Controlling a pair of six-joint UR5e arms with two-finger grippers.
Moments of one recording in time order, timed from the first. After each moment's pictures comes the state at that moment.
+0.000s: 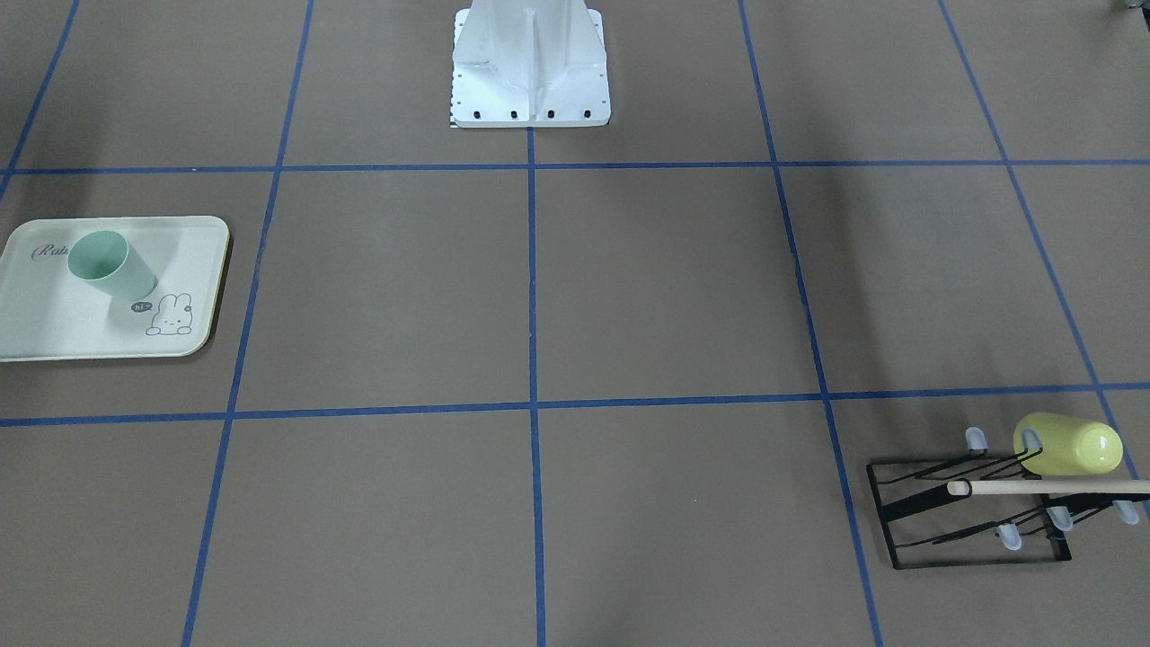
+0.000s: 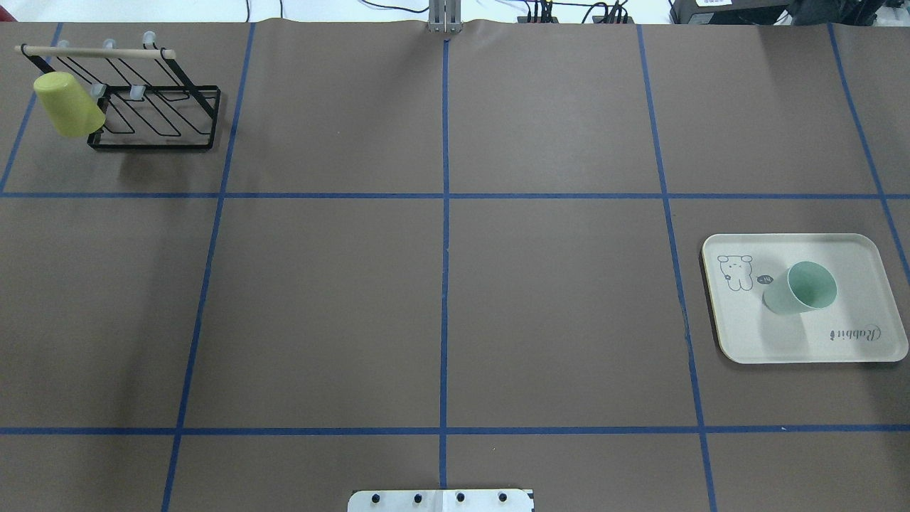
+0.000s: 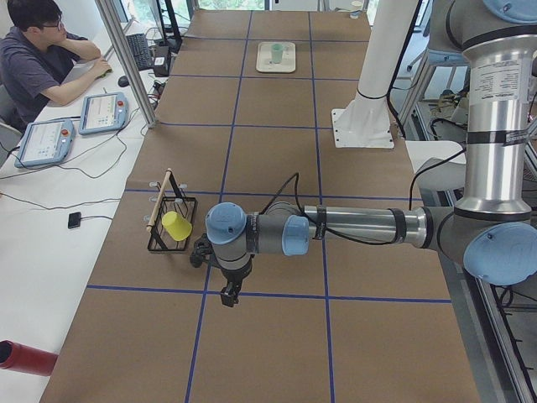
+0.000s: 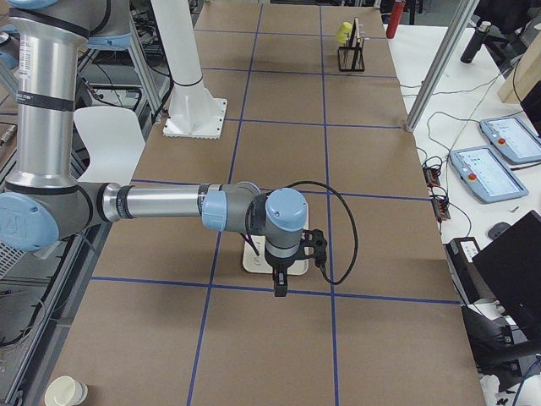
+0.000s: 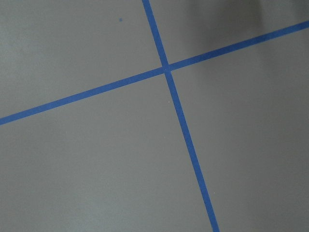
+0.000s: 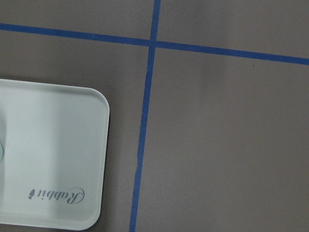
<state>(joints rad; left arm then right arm) -1.56 -1.51 -1.65 -1.56 -2.33 0.29 1.61 -1.72 1.80 -1.72 2.31 -0.17</state>
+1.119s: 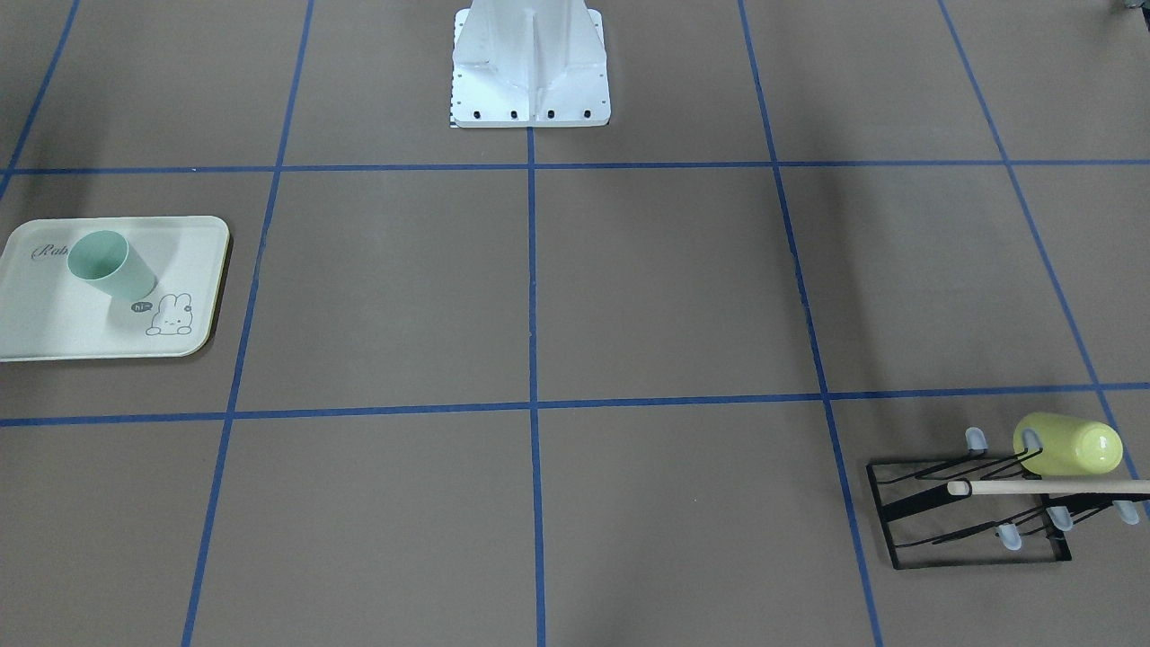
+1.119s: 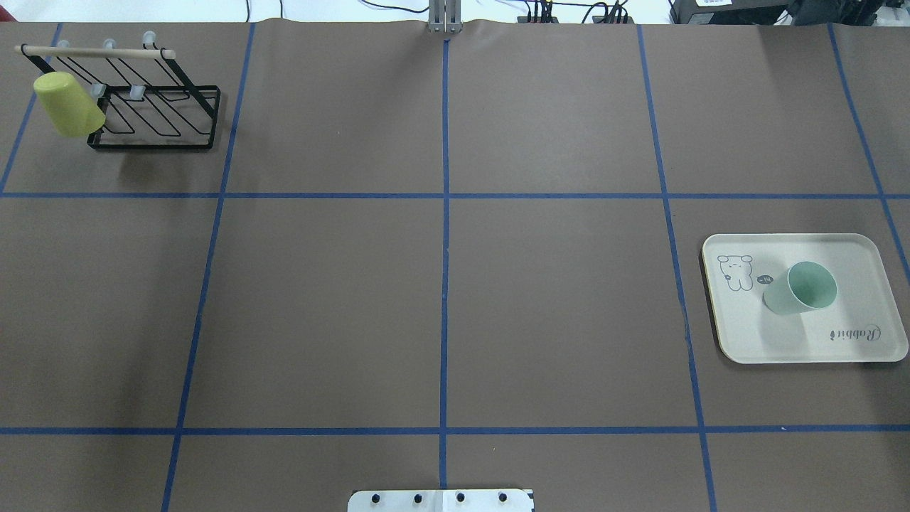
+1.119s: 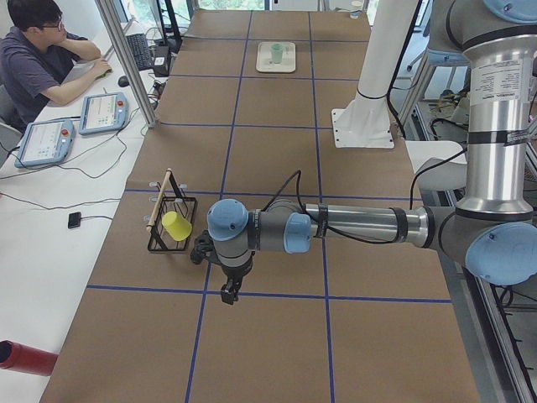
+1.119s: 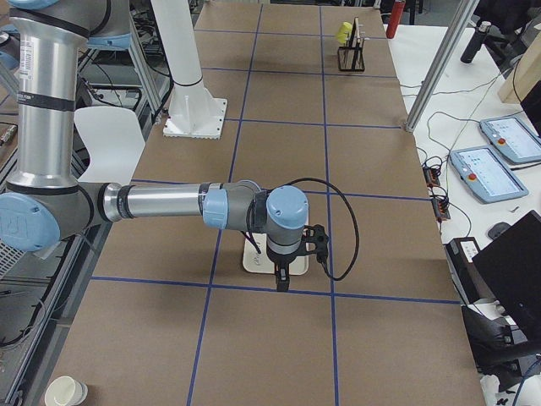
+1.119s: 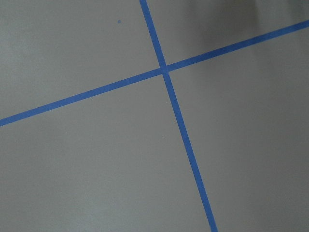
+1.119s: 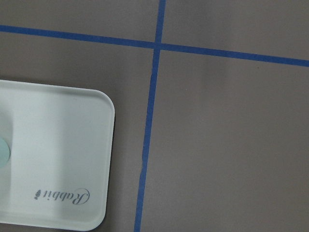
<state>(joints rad) -1.56 -1.51 -1.67 -1.56 -2.33 0.29 1.60 -1.71 1.80 -1.71 2.34 -0.17</state>
